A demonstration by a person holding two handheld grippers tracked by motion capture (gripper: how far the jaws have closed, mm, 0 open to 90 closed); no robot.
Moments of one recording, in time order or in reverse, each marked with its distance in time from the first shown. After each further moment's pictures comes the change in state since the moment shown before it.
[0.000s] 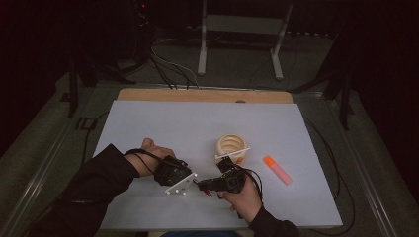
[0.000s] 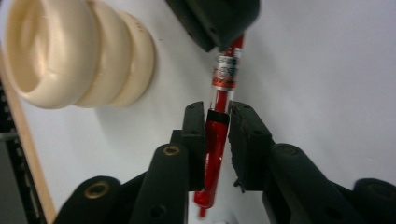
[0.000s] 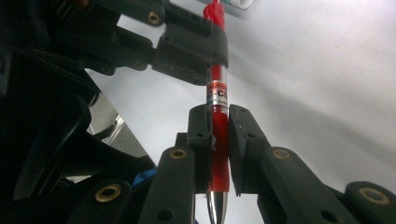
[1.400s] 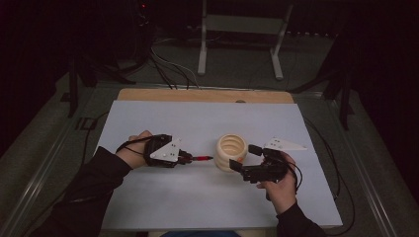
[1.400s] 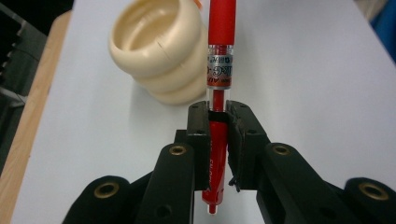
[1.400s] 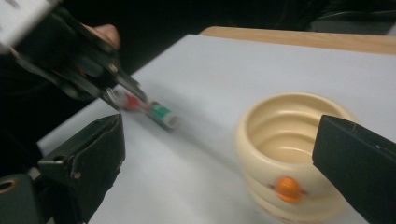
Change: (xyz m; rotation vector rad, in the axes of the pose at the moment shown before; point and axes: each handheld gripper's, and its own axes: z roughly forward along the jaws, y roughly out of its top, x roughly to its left) left arm 0.025 -0.050 -0.028 -0.315 0.111 -0.545; right arm -0.038 -0.013 -0.097 -0.506 -0.172 -0.237
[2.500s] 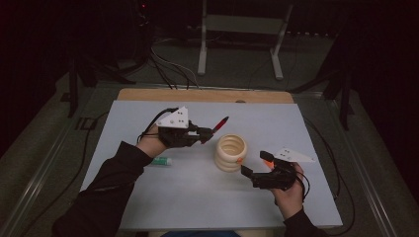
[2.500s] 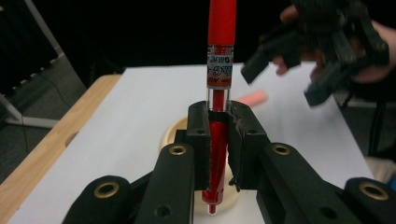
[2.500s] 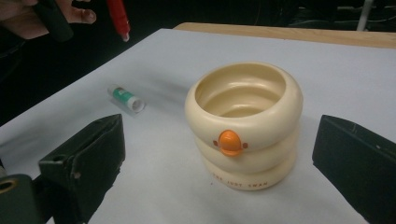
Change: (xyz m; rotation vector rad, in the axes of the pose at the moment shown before) left arm 0.041 0.040 0.010 -0.332 0.061 -0.317; right arm -0.023 -0.034 -0.010 -0.026 -0.067 -0.014
